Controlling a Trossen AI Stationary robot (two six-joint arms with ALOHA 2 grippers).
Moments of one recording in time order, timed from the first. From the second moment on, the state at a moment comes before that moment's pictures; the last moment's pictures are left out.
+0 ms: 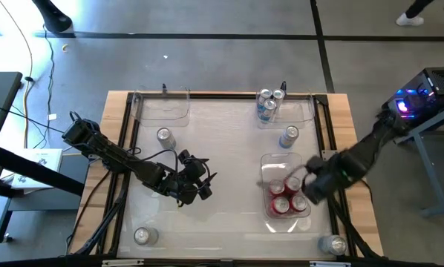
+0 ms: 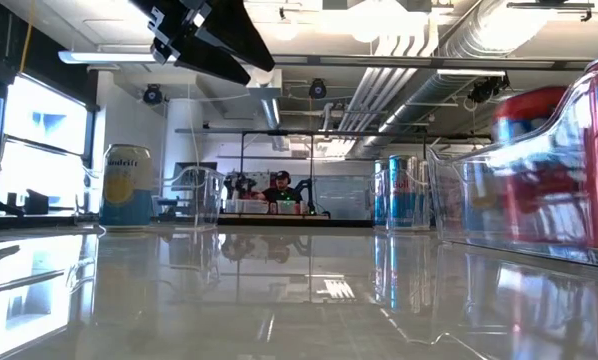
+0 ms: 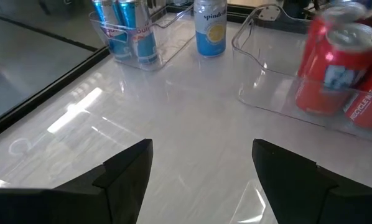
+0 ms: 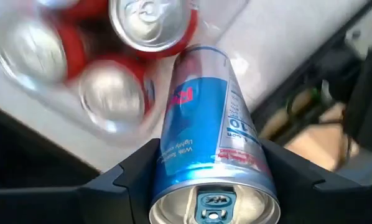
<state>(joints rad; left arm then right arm) -0.46 1.56 1.03 -0.27 -0.90 -0.57 0.65 1.21 1.27 -1.58 -0.04 1.50</state>
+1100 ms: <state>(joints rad) -0.42 1.56 1.03 -0.21 -0.83 -0.53 -0.37 1.34 1.59 -1.57 0.14 0.56</state>
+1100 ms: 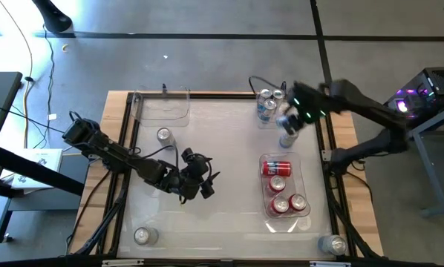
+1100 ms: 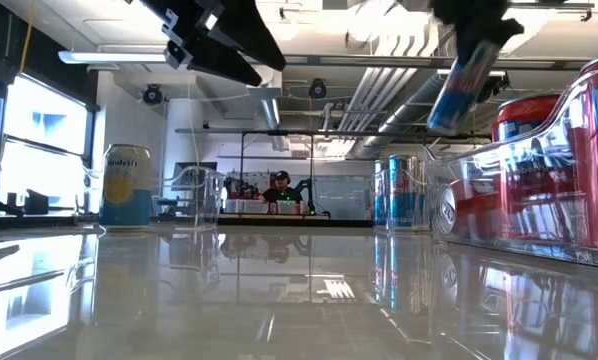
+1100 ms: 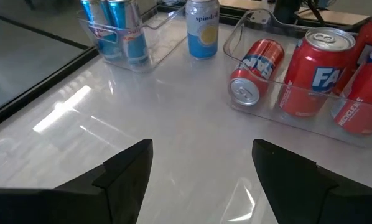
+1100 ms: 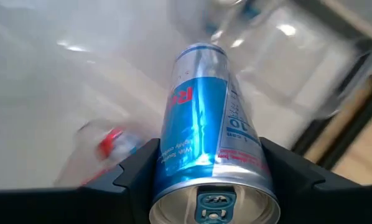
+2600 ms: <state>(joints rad) -0.41 1.56 1.03 -0.11 -0.81 -0.46 -0.78 1.91 1.66 -1.45 0.00 0.04</state>
